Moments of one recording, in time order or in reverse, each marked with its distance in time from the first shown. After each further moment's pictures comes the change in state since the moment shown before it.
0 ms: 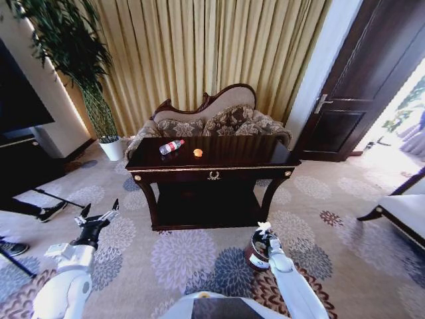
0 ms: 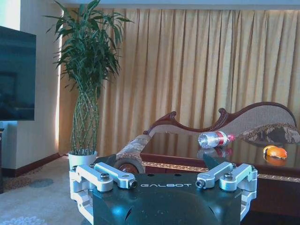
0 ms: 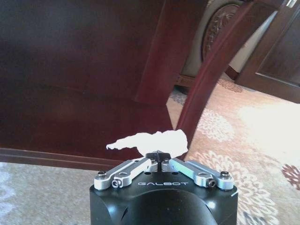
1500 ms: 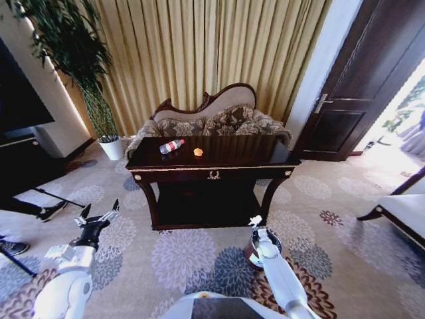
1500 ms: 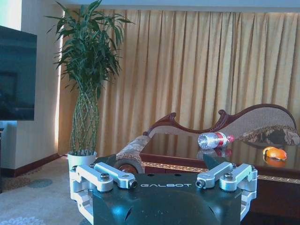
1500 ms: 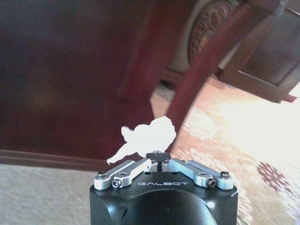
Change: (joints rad) left arm 0.000 -0.008 0.005 0.006 0.001 -0.017 0.004; right arm 0.118 0.036 0.052 -0.103 -0.122 -0.073 0.066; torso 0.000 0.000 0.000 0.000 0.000
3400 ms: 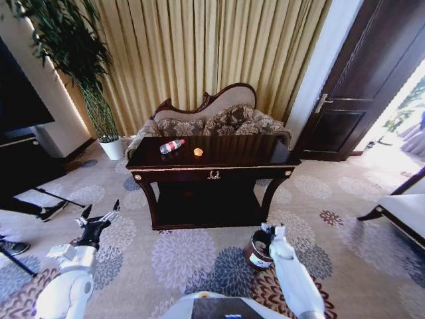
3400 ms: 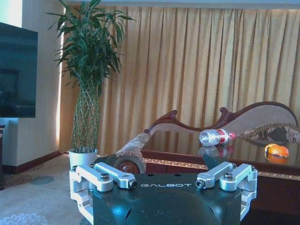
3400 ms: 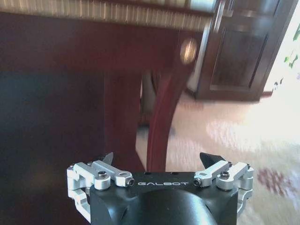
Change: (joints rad) left arm -0.005 -0.002 0.005 0.017 0.004 0.000 0.000; right arm -0.135 -0.027 0.131 0.471 0.293 -0.112 -0.020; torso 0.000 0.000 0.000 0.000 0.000
